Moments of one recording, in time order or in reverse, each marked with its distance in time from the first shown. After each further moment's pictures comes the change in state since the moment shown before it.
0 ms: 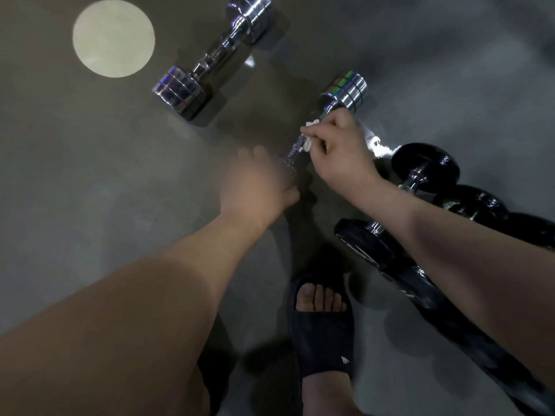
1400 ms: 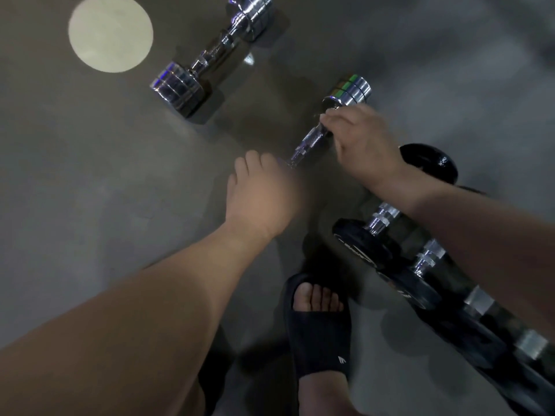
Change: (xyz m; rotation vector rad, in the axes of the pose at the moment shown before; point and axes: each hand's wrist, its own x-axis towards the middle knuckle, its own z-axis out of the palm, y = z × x) left_hand -0.013 0.005 0.015 0.074 0.117 0.092; right_hand 0.015 0.027 -0.033 -0.482 -0.088 -0.333
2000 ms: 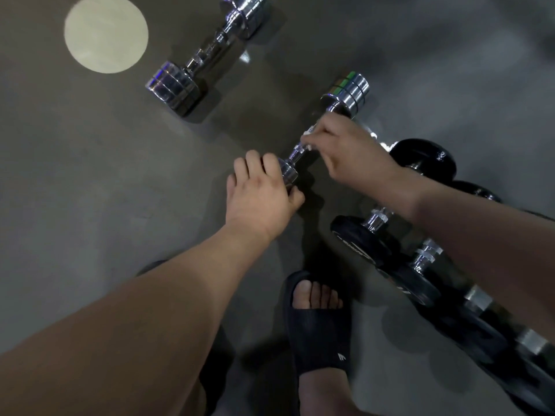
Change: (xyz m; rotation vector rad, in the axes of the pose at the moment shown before) left_hand -0.004 0.002 0.003 0.054 0.030 0.025; right_hand -0.004 -0.019 -0.008 0.202 -0.155 -0.134
